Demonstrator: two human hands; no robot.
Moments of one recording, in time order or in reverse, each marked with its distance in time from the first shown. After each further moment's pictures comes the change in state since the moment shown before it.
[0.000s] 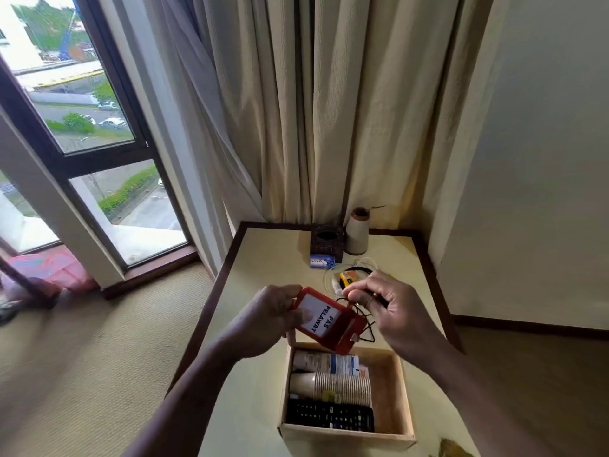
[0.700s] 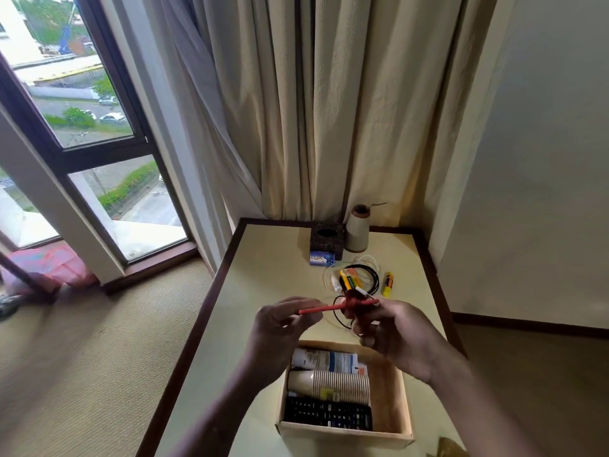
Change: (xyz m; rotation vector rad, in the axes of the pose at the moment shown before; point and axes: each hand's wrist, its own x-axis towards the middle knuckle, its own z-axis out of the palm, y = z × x) left_hand -0.003 -0.019 0.056 -0.347 0.398 0.193; right_hand -0.007 0.012 0.004 1.009 -0.101 0.789
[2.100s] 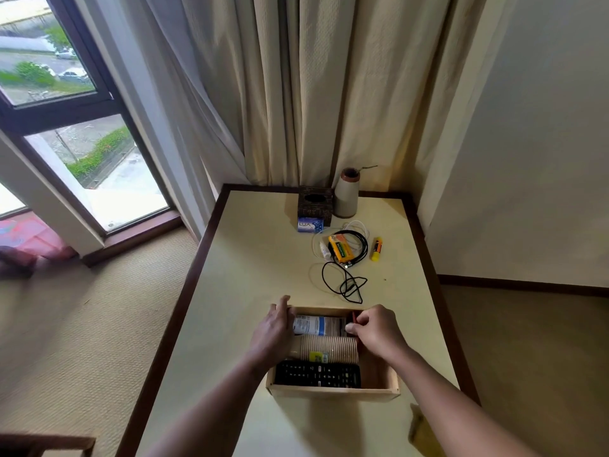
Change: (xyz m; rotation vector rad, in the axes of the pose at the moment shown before) left_hand -0.019 -0.153 -0.010 0.829 -0.177 -0.518; right_hand 0.068 0.103 -0.064 -1.218 0.483 0.020
